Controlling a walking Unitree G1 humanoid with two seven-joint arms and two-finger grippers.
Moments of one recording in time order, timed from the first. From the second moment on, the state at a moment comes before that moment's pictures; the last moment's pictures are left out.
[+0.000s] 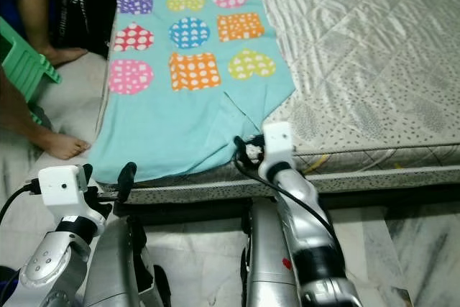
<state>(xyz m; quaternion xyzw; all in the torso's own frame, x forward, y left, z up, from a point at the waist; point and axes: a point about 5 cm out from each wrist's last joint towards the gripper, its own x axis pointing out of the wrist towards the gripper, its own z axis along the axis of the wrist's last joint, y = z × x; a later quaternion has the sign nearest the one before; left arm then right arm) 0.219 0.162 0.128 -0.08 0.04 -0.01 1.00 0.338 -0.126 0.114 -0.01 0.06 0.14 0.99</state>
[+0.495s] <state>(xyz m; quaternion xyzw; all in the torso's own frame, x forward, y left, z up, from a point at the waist) 0.205 0.150 0.141 -0.06 0.04 -0.04 1.00 0.378 -0.097 0.134 -0.05 0.03 0.08 0.99</state>
